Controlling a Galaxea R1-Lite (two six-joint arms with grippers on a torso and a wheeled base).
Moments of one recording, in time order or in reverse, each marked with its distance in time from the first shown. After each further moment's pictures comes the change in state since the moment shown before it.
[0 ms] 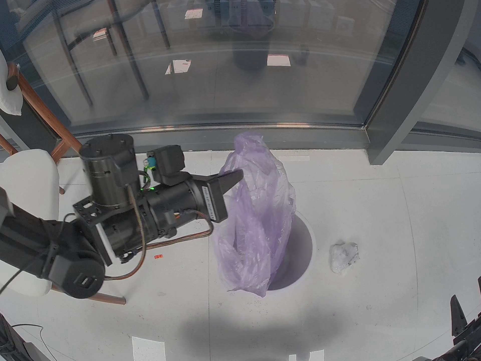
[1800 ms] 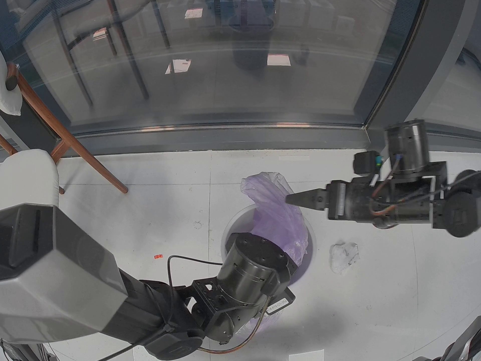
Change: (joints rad) left arm -0.350 0.229 -0.068 0.304 0.538 0.695; right arm 0.597 1.776 -1.034 -0.199 0.131 0.386
